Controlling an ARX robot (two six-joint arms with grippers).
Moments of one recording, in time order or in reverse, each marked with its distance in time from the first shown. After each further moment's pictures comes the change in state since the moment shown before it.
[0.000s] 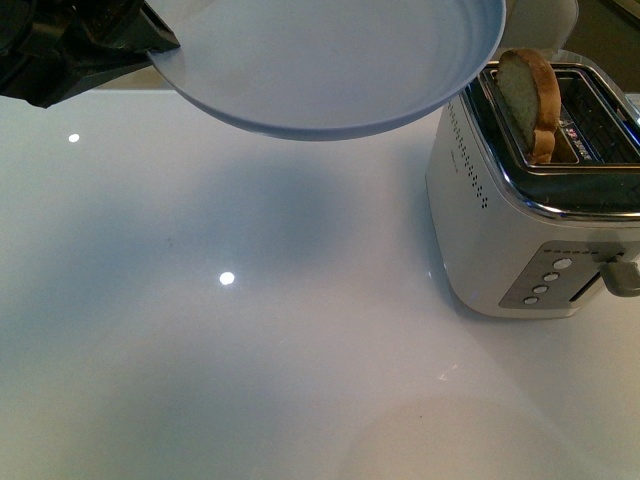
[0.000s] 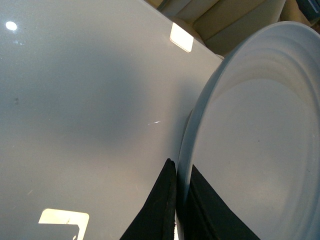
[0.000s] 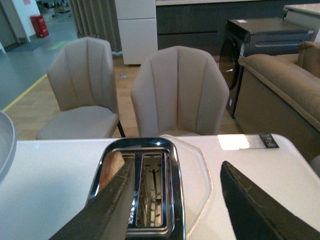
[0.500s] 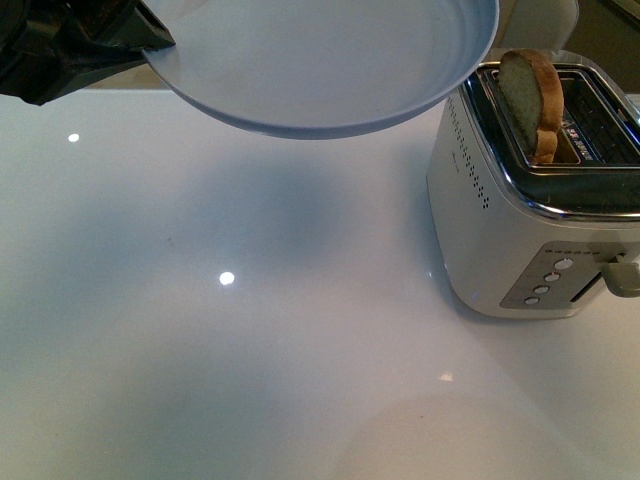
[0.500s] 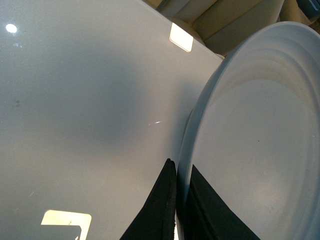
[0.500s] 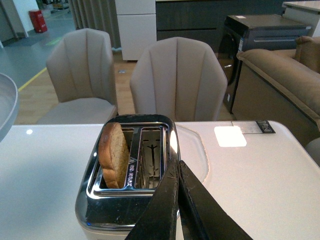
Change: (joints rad) left arm 0.001 -0.002 0.000 0.000 -0.004 0.010; right arm -0.002 -0.227 -0.177 -0.046 0.000 -0.009
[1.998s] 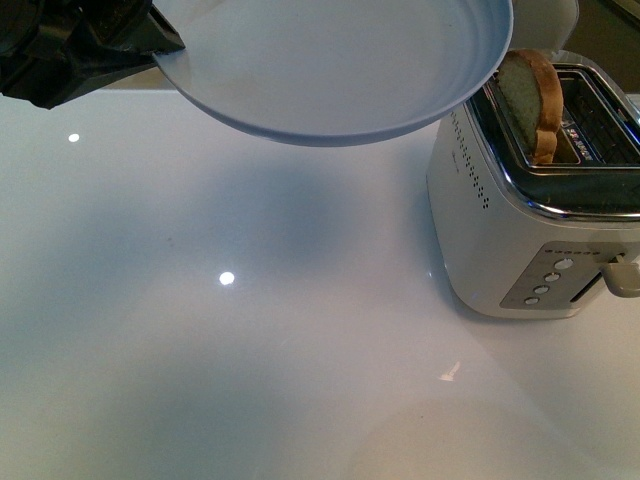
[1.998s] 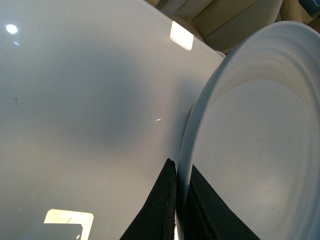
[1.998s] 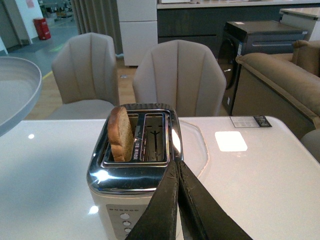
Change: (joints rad) left arm -0.021 -0.004 0.002 -0.011 -0.012 0.000; right arm 0.000 -0.561 -0.075 -0.463 -0.001 -0.001
